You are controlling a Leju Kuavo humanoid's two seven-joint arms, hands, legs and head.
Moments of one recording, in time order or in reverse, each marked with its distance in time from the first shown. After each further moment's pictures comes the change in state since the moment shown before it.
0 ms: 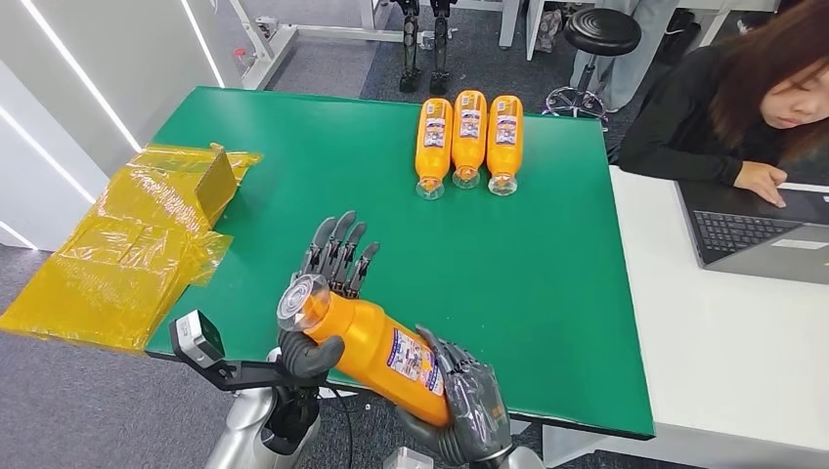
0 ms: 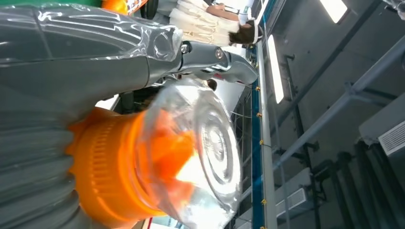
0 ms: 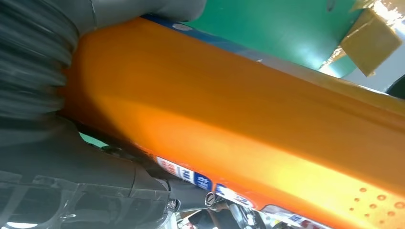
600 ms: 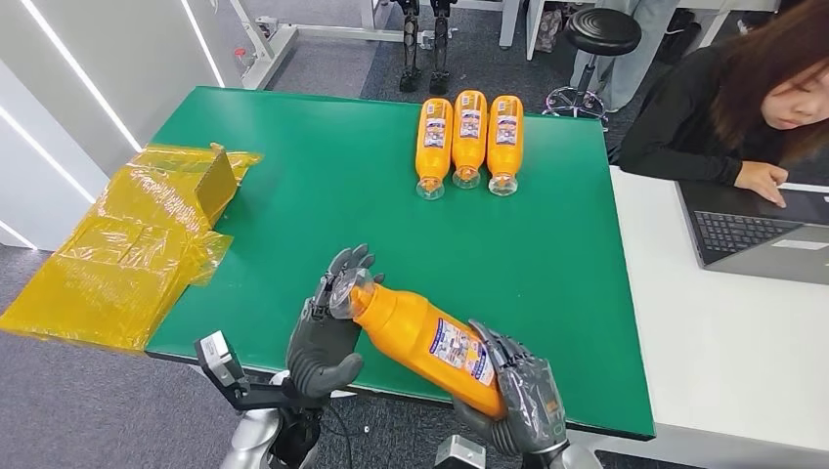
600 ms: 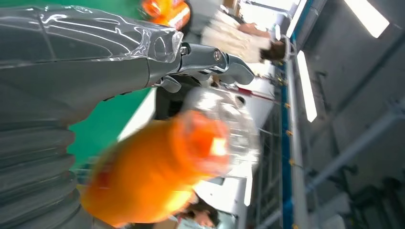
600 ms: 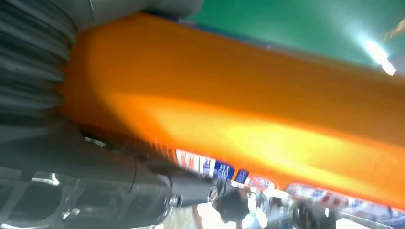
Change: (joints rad) left arm 0.073 -0.013 0.047 0.054 -0.086 0.004 -0.047; right arm 0.055 -0.156 -0.133 -0.094 0.051 -0.035 0.035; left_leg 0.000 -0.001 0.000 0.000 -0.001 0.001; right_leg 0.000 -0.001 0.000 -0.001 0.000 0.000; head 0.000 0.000
